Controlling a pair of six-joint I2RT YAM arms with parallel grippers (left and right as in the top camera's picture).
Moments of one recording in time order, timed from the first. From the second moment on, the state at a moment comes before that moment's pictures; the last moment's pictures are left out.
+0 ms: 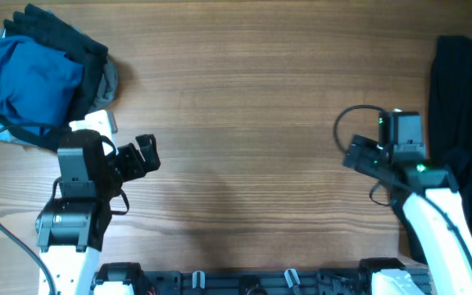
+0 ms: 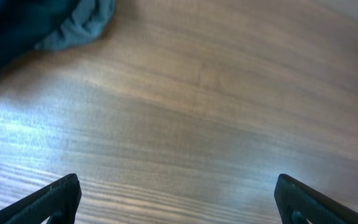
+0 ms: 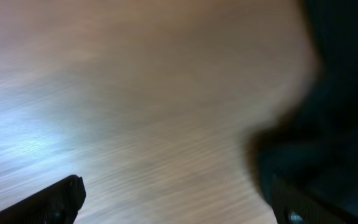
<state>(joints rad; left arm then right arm) -0.01 0.86 0.76 -0.68 0.08 -0.33 0.01 1.14 0.82 -0.87 0.23 0.41</state>
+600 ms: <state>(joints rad) -0.01 0.88 0.76 -0.70 0.08 -0.33 -0.34 1.55 0.81 -0.74 0.27 0.57</state>
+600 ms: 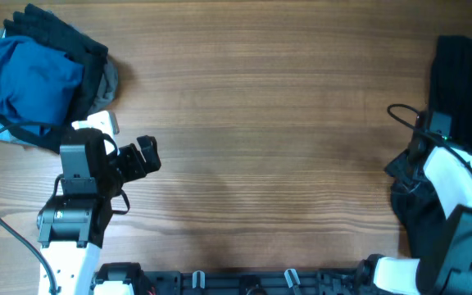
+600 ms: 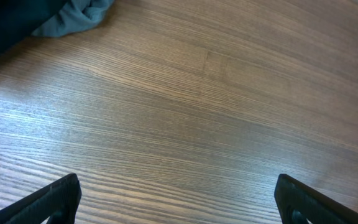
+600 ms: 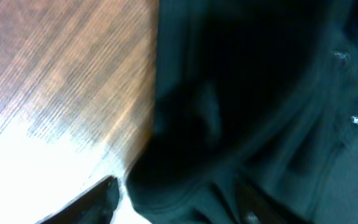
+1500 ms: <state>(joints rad) -0.01 0.96 0.76 -0.60 0.08 -0.34 0.19 1.62 0.79 0.27 -0.74 0.40</state>
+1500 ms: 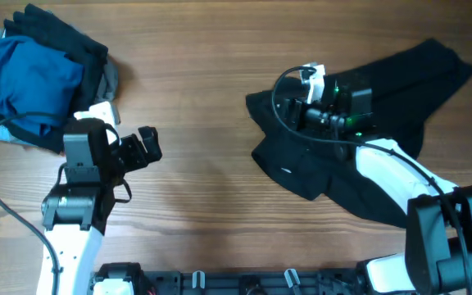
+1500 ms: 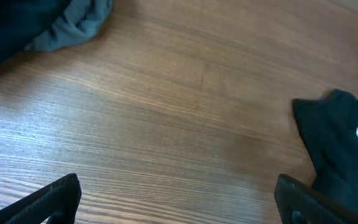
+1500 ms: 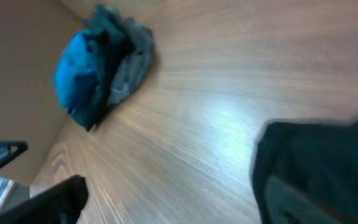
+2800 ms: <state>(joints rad) -0.47 1.94 0.93 0.32 0.39 -0.84 -0.26 1.28 0.85 -0.84 -0.13 0.32</state>
